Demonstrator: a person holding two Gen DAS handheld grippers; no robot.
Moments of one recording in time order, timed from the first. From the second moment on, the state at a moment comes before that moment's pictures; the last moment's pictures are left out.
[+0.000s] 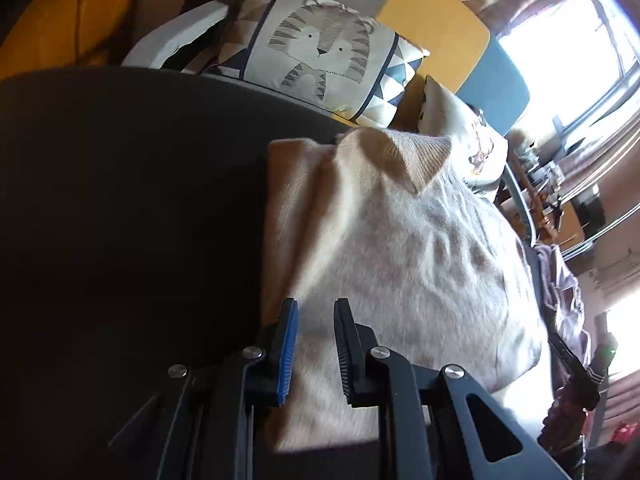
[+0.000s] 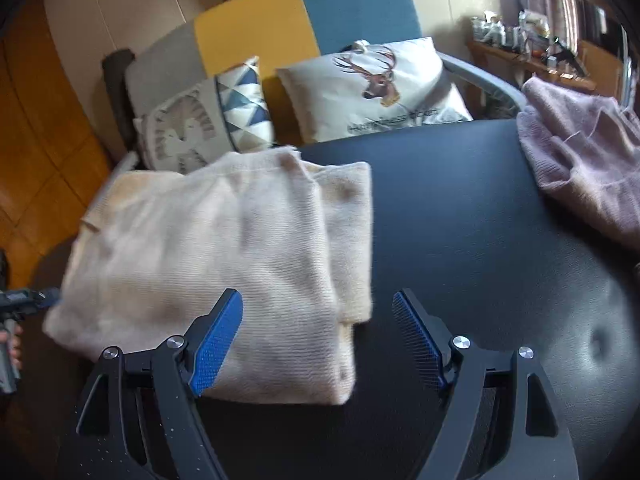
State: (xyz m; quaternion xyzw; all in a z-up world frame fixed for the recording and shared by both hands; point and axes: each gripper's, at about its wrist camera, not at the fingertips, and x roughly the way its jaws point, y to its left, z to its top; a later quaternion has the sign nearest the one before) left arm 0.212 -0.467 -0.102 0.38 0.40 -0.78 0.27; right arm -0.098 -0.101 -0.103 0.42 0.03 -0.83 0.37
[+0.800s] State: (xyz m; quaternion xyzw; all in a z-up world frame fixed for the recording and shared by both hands) left arm 0.200 -0.468 -0.099 0.39 0.41 -0.80 0.19; right arm -0.115 -0.120 -0.104 0.44 0.00 -0.79 0.42
